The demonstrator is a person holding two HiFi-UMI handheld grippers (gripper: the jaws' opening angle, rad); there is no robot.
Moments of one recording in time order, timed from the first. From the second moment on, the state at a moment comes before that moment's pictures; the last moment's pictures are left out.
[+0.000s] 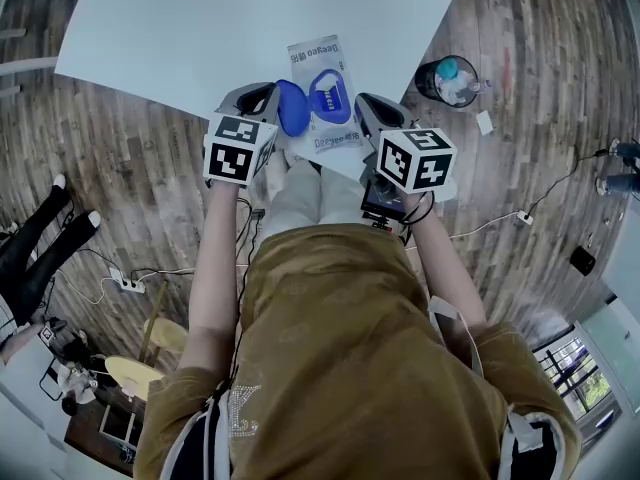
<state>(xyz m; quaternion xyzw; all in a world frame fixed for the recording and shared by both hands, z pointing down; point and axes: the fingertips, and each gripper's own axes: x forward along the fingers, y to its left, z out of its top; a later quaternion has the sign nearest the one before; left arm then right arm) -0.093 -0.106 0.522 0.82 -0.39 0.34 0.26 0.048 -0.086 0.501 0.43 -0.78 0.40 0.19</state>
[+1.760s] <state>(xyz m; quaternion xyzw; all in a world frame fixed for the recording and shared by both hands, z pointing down) -0.099 -0.094 0.578 0.78 -0.44 0.38 0.24 0.090 -0.087 0.493 0.46 -0.77 0.39 0.19</state>
